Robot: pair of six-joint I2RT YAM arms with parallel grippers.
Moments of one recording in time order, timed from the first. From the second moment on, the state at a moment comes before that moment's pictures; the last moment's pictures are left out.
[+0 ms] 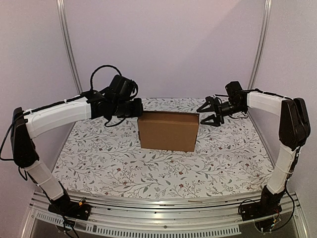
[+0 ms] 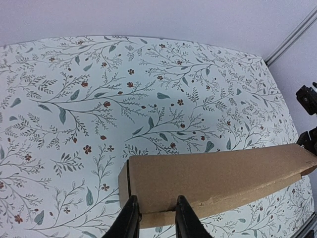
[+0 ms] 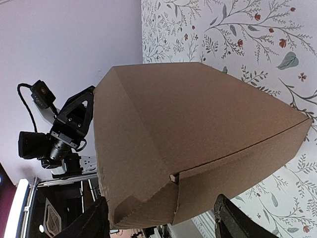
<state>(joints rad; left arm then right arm) -0.76 1.64 1.40 -0.45 -0.29 -0.58 0.25 1.87 1.46 -0.62 -1.14 0.59</state>
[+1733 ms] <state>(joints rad) -0.79 1.57 1.39 -0.53 -0.21 -0.55 0.58 1.49 1.50 -0.95 -0.20 -1.00</state>
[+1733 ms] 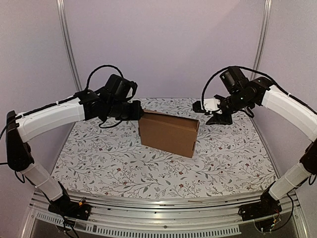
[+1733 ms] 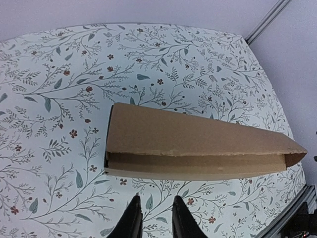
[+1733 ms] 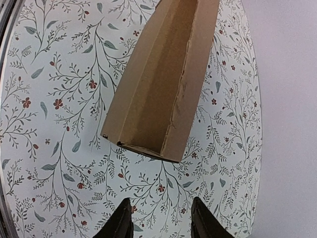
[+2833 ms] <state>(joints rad) -0.85 1.77 1.37 -0.35 -0.11 -0.56 0.78 1.59 1.48 -0.83 0.10 -1.20</state>
